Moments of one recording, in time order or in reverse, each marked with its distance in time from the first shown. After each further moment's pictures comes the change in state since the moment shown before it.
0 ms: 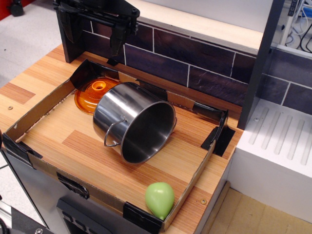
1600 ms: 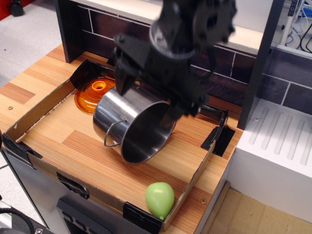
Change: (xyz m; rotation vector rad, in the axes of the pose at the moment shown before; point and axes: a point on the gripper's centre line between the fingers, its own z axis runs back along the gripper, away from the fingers) arm -0.082 -0.101 0.018 0.109 -0.038 -0.322
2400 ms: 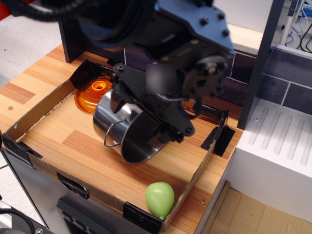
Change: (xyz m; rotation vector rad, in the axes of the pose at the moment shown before) arm -0.010 0.010 -0.034 0.098 0.017 -0.001
